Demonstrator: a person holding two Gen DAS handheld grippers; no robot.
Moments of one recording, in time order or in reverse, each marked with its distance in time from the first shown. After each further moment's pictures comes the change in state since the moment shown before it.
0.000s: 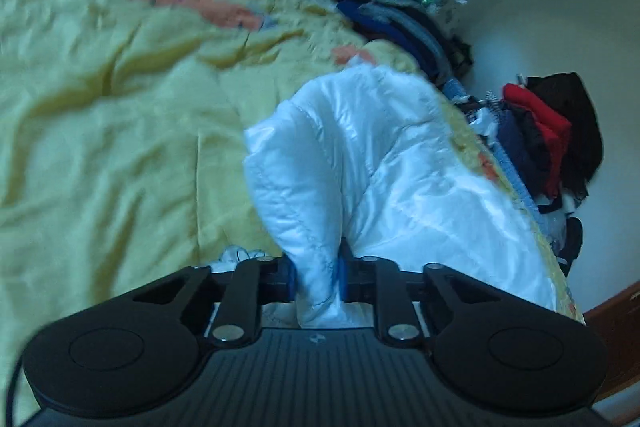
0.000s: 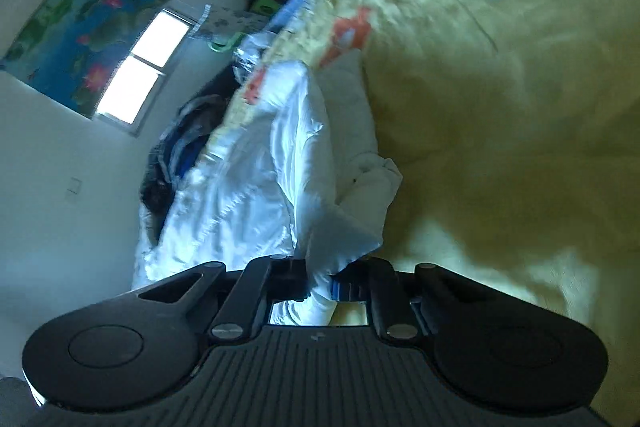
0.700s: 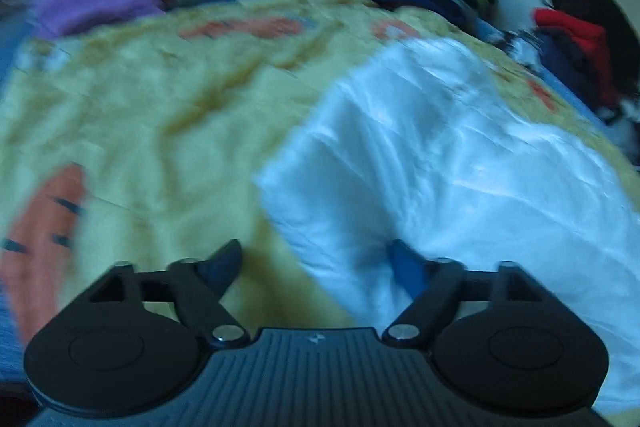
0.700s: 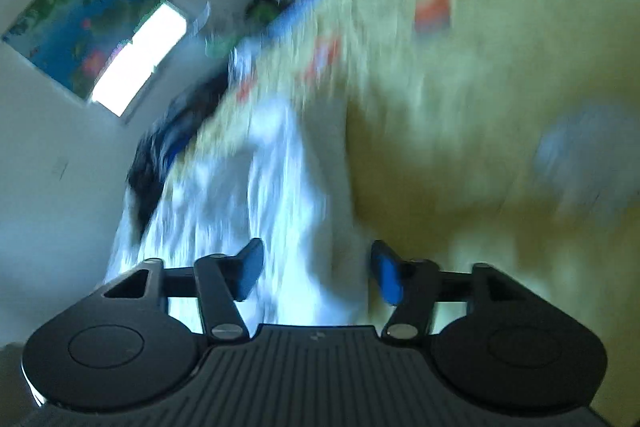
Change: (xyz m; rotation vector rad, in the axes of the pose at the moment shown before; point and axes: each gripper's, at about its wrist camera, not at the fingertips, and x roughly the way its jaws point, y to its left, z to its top) left arm -0.054 0.018 -0.029 0.282 0.008 0.278; right arm -0.100 -0.001 -0.026 -0.134 -0.105 -0.101
